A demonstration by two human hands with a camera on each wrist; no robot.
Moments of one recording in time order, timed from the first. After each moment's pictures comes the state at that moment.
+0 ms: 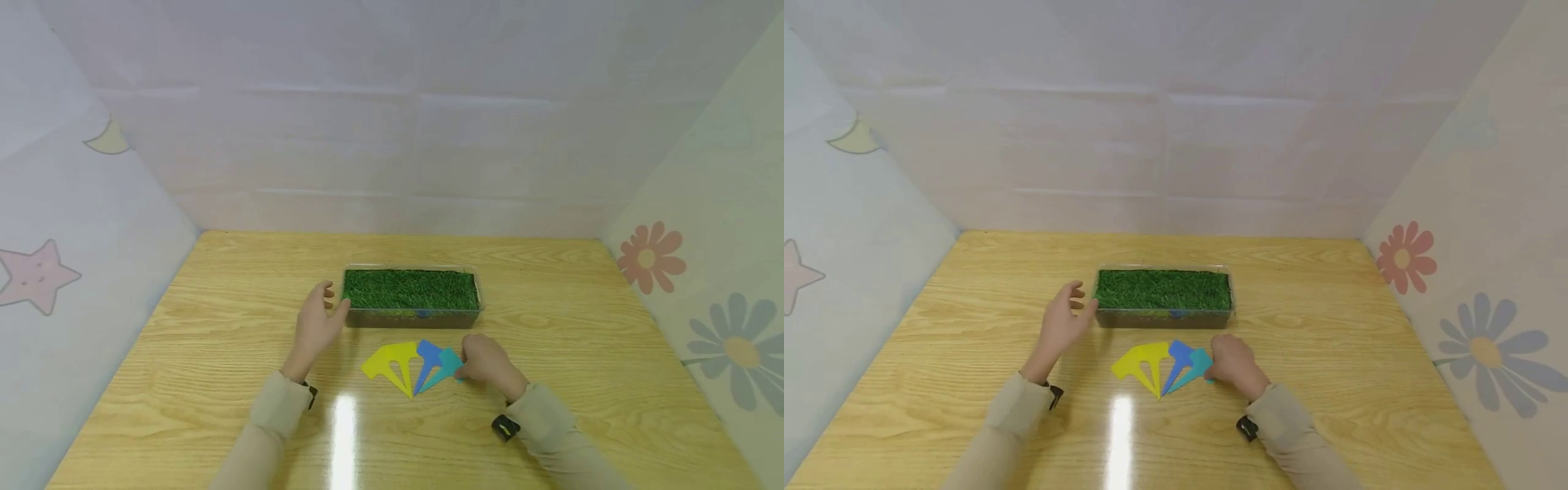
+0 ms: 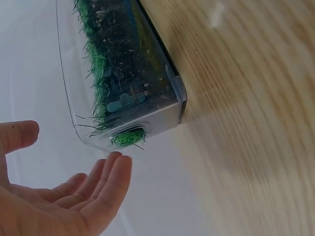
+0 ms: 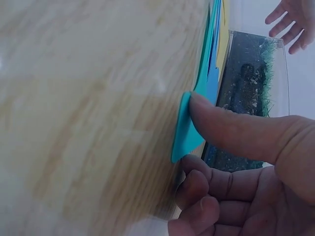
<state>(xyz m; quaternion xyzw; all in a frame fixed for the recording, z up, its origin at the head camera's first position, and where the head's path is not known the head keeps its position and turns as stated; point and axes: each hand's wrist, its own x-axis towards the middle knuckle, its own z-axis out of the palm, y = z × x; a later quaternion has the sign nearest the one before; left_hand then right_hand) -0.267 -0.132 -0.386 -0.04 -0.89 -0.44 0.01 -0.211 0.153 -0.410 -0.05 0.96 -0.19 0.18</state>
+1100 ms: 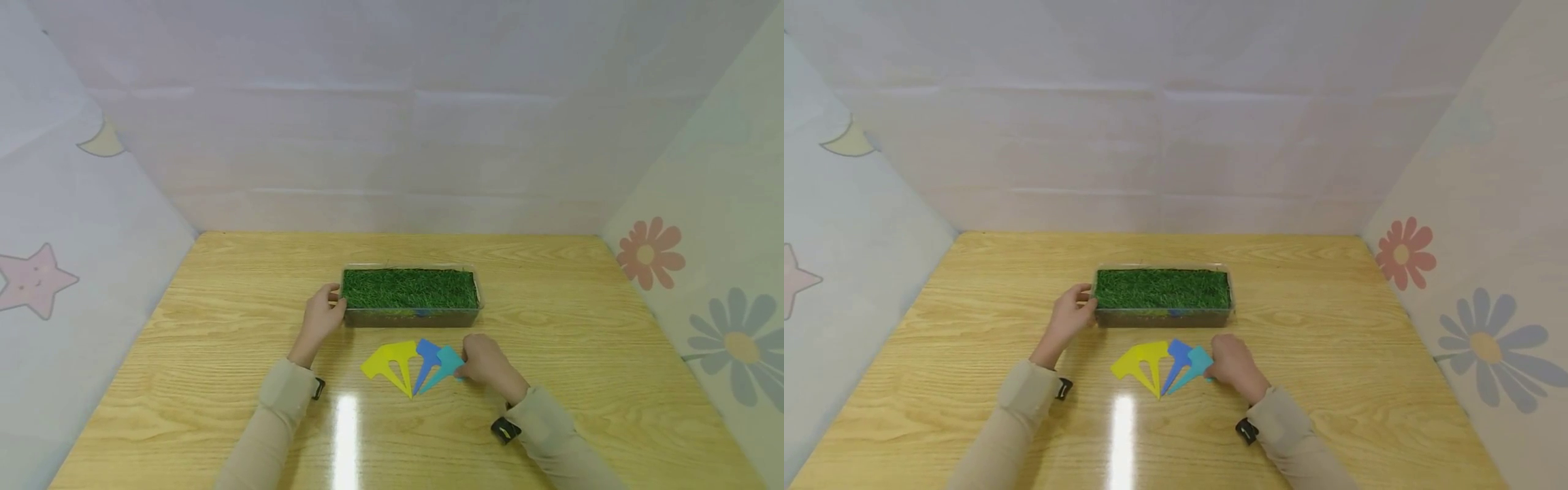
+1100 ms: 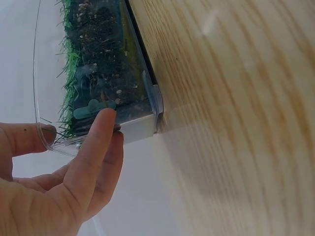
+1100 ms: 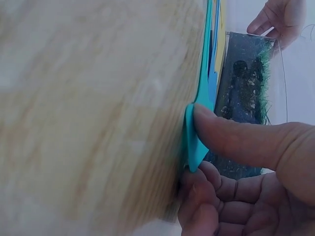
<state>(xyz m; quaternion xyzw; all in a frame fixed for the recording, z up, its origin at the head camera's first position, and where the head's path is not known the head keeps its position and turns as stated) -0.291 -0.129 -0.403 -0.02 -0.87 -0.49 -0.07 -0.206 0.153 -0.411 -0.07 0.96 -0.24 0.14</state>
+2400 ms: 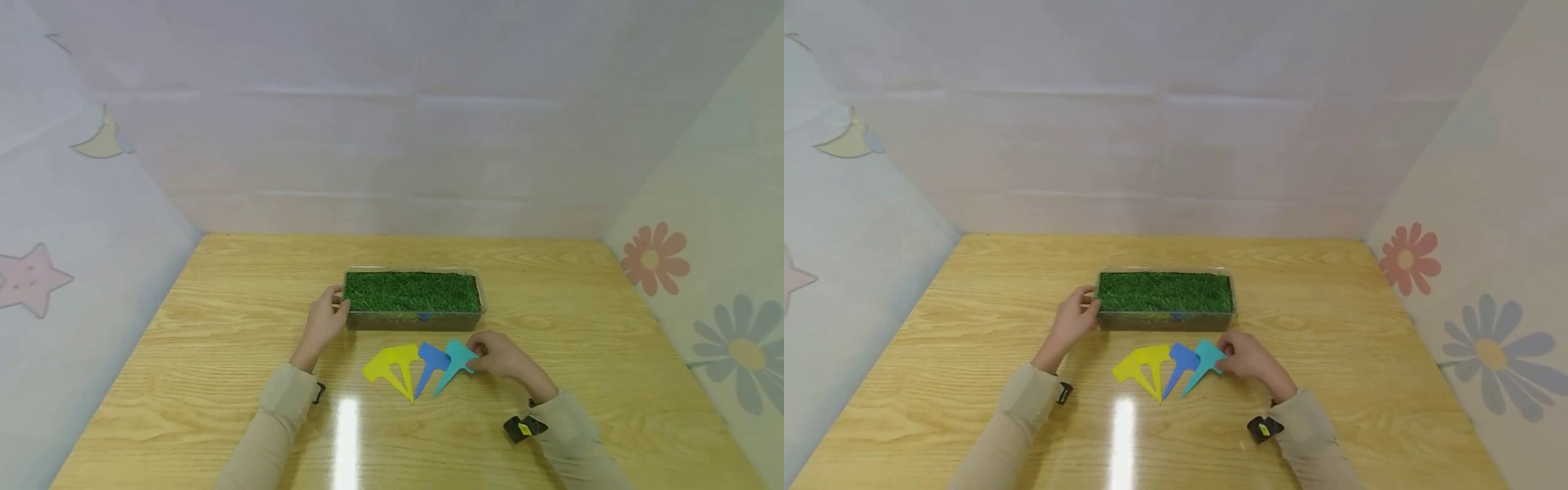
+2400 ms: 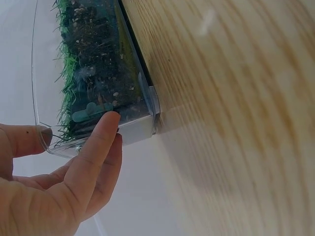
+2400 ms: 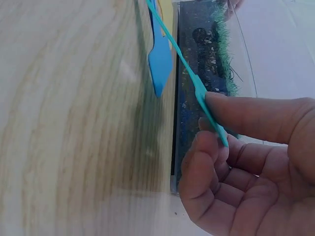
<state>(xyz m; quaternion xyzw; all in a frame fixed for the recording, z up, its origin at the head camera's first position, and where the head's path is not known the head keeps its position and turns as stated) -0.290 -0.128 -0.406 -0.04 -0.87 -0.49 -0.06 -0.214 0.189 -0.408 -0.12 0.90 -0.39 0.17</state>
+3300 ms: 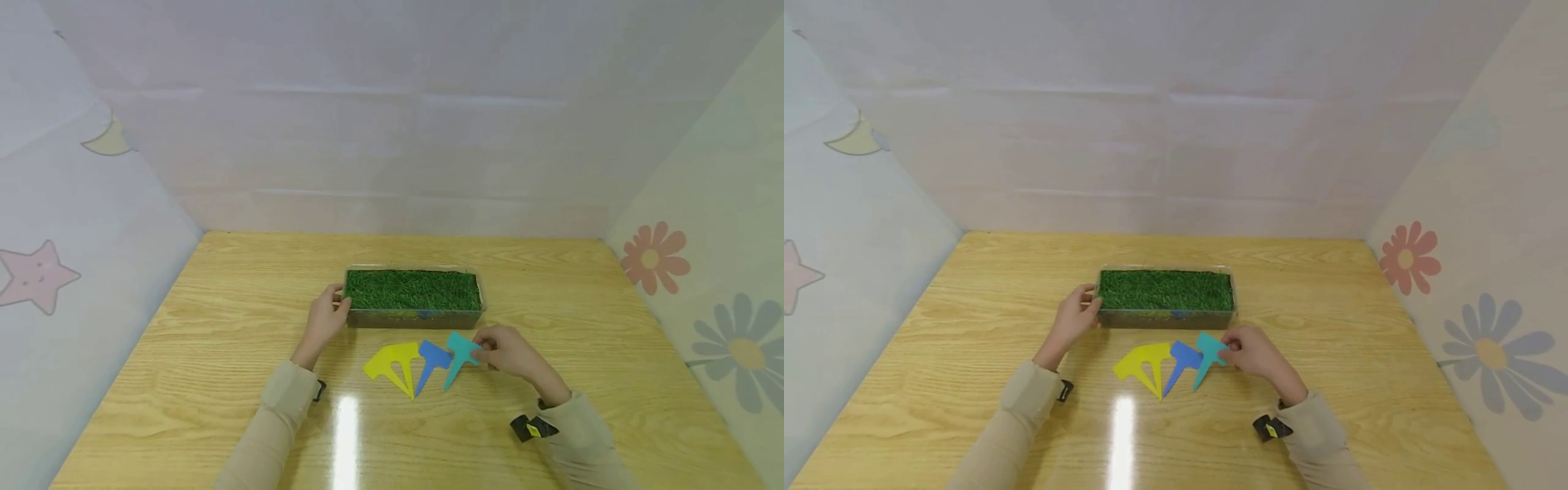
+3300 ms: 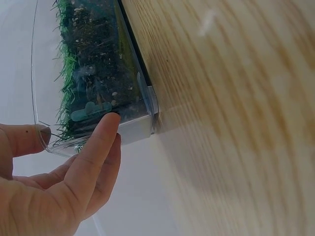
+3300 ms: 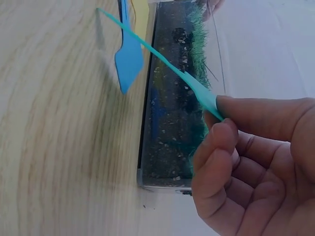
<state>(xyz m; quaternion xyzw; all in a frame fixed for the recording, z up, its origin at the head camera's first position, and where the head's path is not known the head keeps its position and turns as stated) -0.288 -0.128 -0.402 -0.03 -0.87 -0.49 -0.07 -0.210 0.197 -0.390 -0.15 0.88 -0.42 0.16</state>
